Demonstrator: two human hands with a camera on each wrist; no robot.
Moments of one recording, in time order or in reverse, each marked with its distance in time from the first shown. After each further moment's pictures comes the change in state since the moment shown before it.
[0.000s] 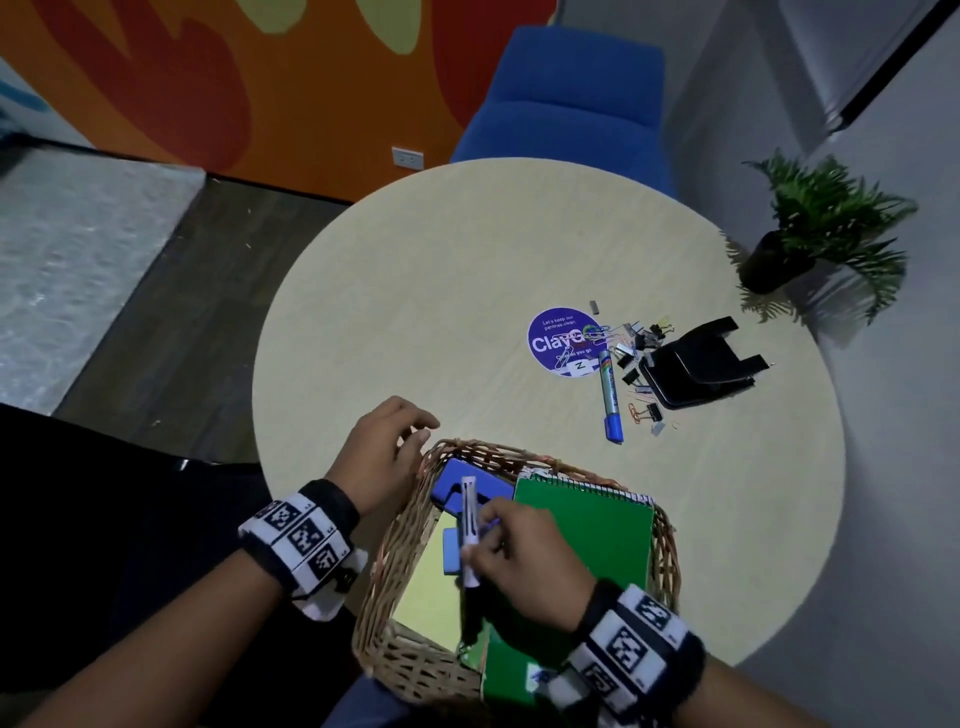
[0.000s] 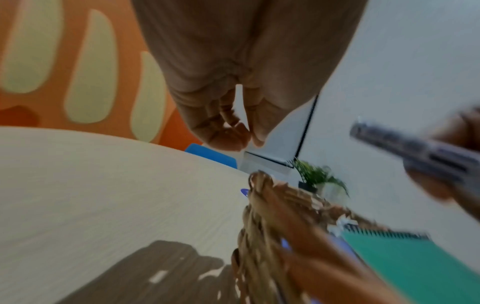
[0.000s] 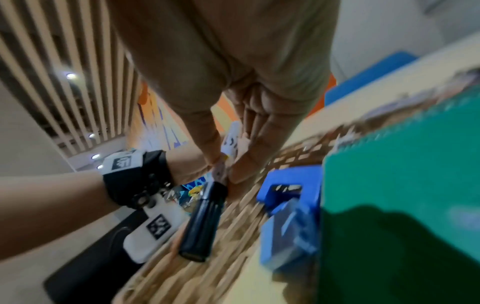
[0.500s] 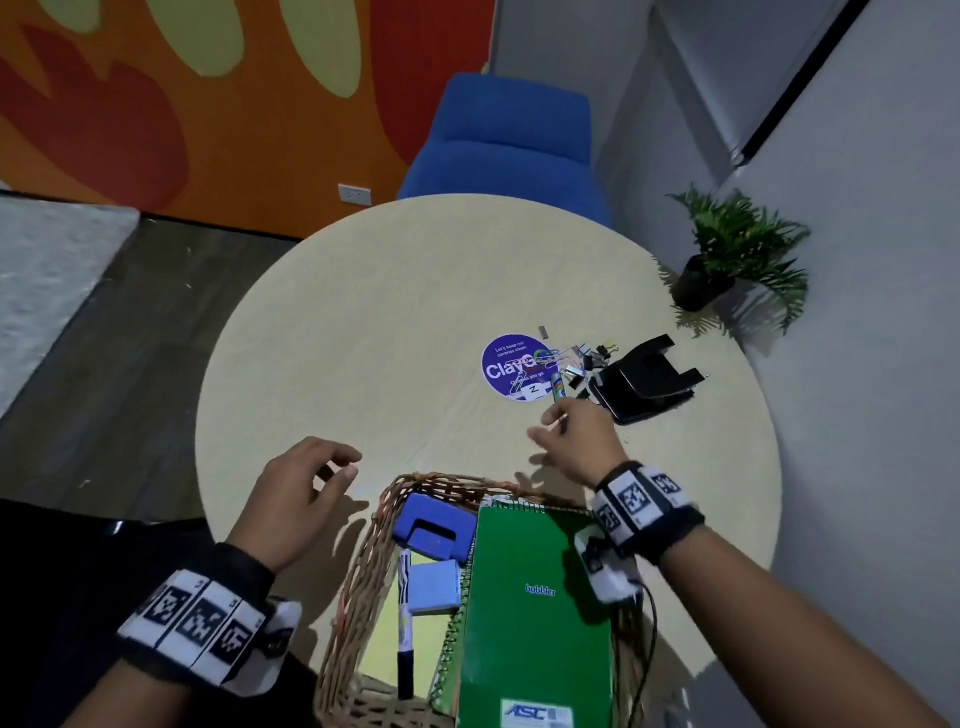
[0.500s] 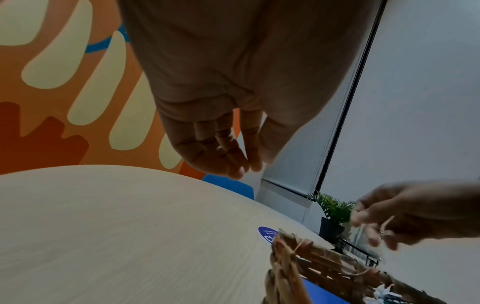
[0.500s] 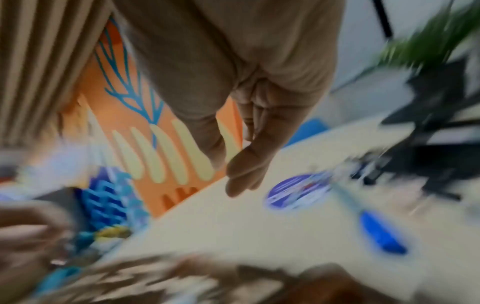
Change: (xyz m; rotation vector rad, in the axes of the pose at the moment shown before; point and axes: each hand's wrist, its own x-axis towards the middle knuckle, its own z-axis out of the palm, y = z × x) left_hand -0.012 -0.010 -0.030 0.033 0.035 -0.057; right_hand 0.066 0.025 -0.118 -0.015 0.435 0.265
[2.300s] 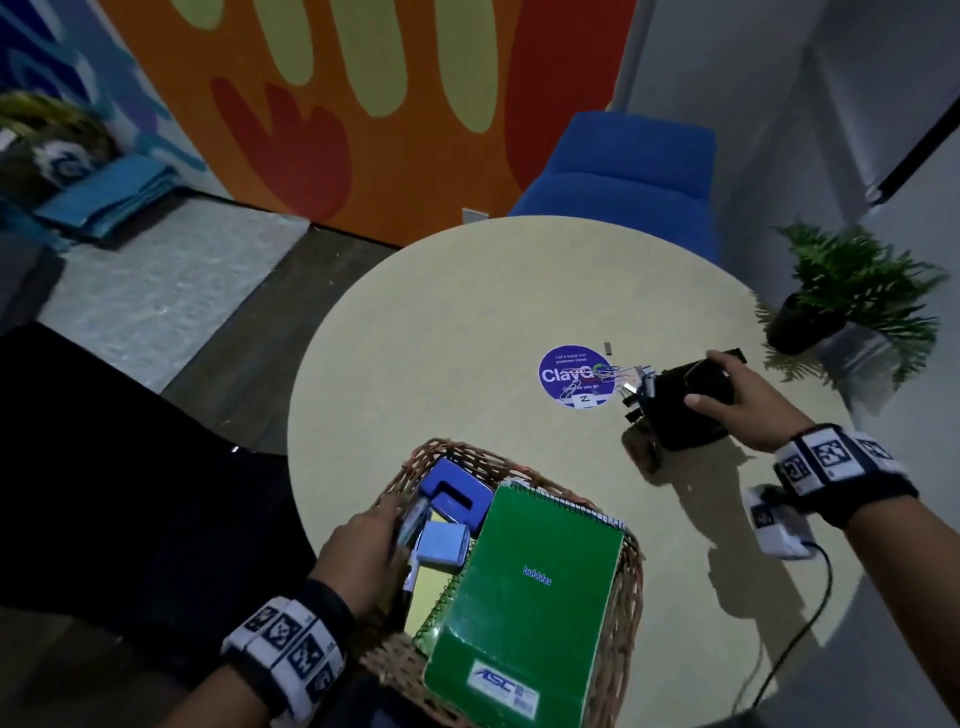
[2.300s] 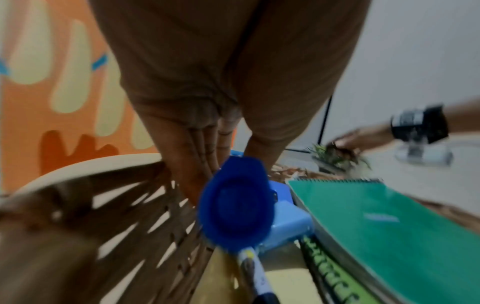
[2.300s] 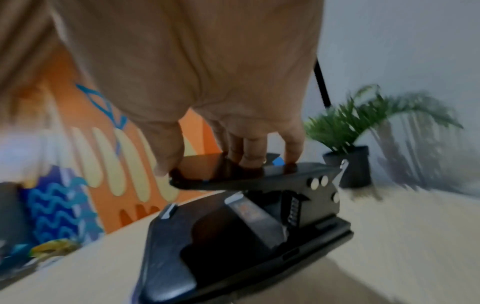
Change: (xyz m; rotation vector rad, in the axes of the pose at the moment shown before) left_hand -0.099 0.066 0.075 0.320 -0.146 -0.414; right_hand 0.085 0.085 -0.137 -0.210 -0.068 -0.338
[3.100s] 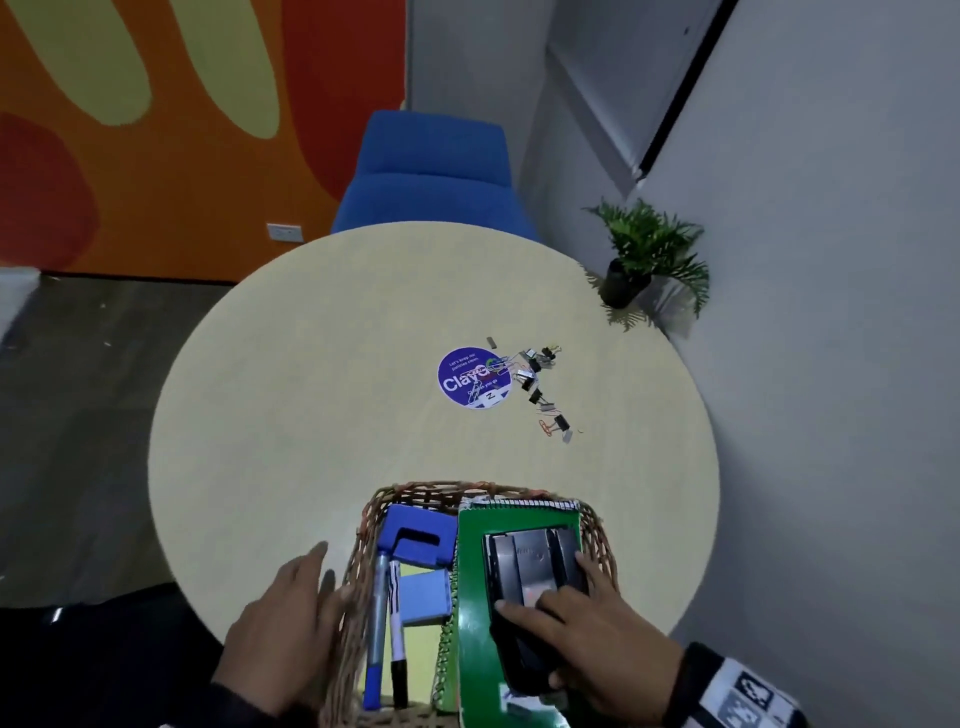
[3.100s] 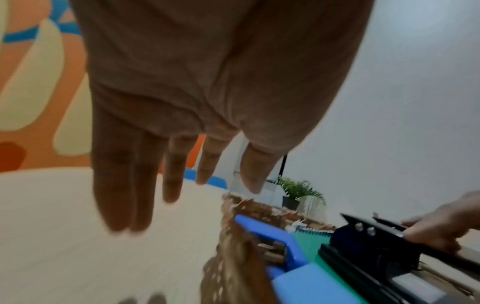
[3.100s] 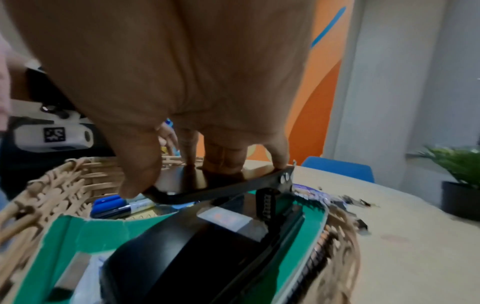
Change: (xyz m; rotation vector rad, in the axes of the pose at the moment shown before) left_hand 0.044 -0.060 -0.042 0.040 -0.145 0.241; right_hand -0.221 -0.116 0.161 -0.697 -0.380 -0.327
